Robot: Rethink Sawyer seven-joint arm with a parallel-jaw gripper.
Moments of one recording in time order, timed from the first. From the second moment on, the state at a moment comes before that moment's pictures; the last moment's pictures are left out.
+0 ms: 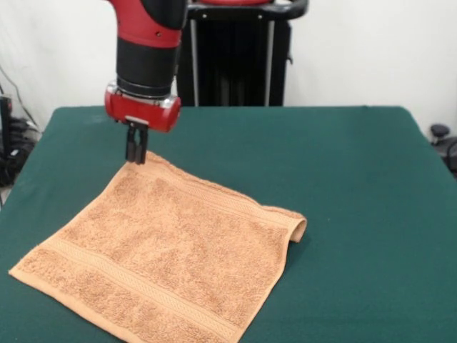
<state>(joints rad) -0.40 -0.57 -0.10 1.80 -0.14 0.12 1.69</state>
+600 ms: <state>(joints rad) -0.22 -0.52 -0.10 1.80 0.01 0.12 1.70</state>
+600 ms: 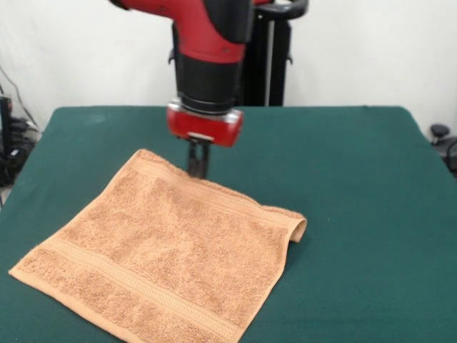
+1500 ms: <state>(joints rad) -0.02 -0.39 -0.10 1.80 0.24 0.04 1.70</state>
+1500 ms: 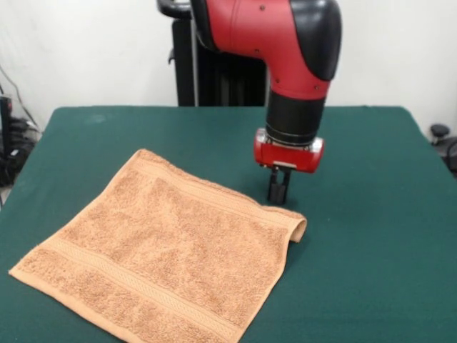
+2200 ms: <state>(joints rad) 0.04 -0.37 -0.15 1.78 0.34 0.04 1.70</state>
